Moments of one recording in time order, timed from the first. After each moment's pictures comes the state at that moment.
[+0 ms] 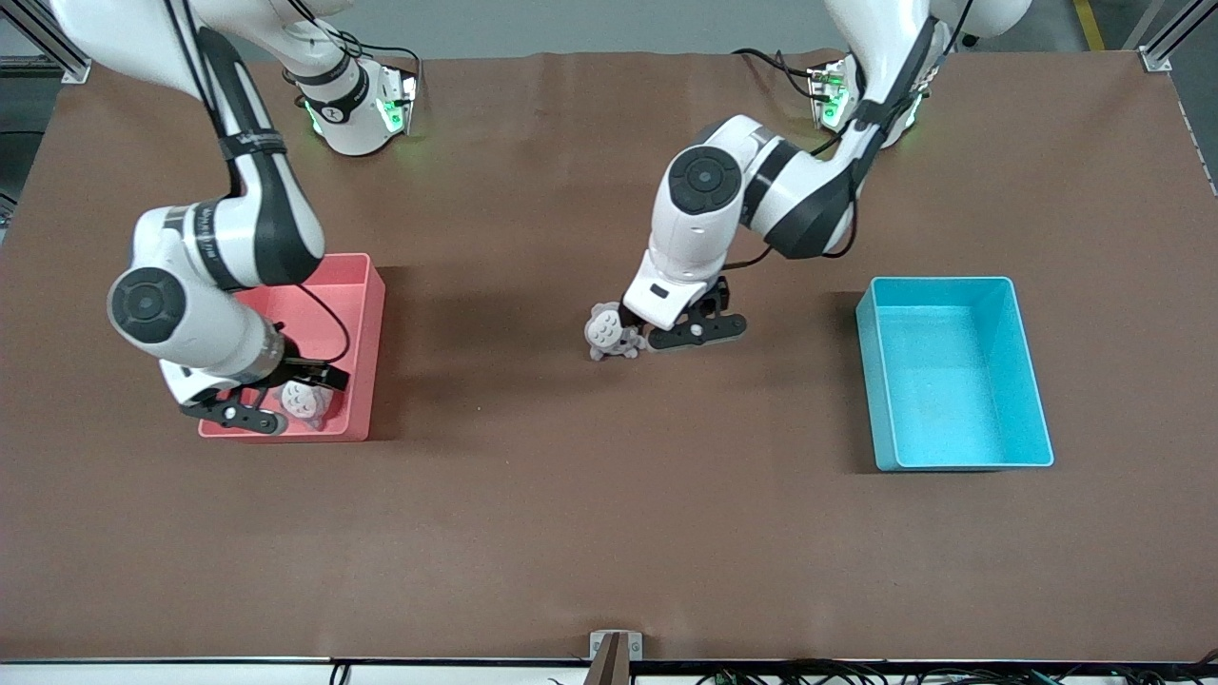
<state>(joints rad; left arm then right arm) -0.74 0.47 0.01 -1.63 -0.03 2.17 -0.94 0.18 0.32 -0.08 -1.83 -0.02 2.07 0.32</state>
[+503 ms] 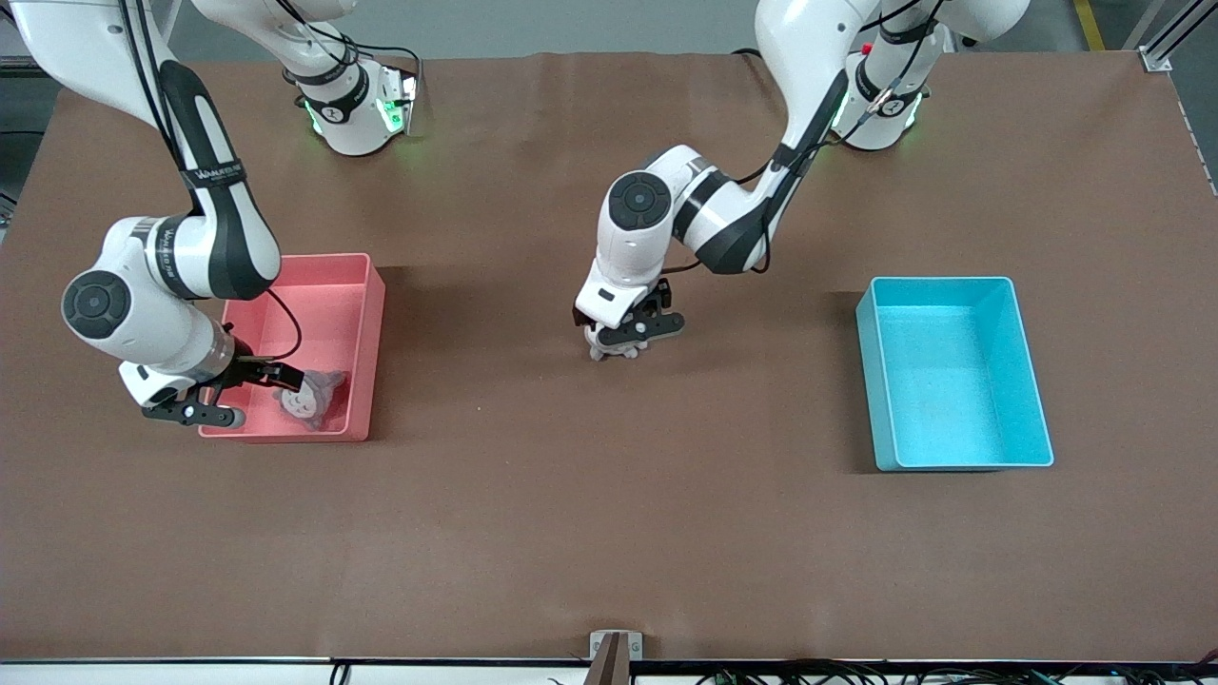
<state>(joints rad) -0.83 0.63 0.01 -1.63 -0.08 2.32 -1.00 0.05 0.33 -0.08 -2.07 -0.02 2.38 0.09</state>
